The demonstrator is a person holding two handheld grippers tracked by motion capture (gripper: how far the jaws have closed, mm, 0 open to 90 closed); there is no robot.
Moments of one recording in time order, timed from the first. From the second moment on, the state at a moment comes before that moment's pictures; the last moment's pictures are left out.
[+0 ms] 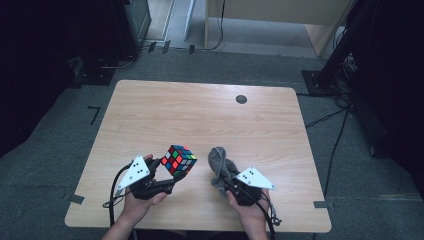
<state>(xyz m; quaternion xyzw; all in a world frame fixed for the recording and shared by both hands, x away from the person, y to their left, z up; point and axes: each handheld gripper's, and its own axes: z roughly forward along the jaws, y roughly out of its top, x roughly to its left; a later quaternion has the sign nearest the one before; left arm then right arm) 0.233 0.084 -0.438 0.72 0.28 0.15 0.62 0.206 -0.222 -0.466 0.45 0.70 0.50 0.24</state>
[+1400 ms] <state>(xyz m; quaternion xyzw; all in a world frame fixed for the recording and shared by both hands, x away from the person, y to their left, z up) 0.243 0.051 -0.446 0.78 0.30 -0.05 0.55 0.183 -0.163 -0.471 0.24 0.74 0.53 0.34</state>
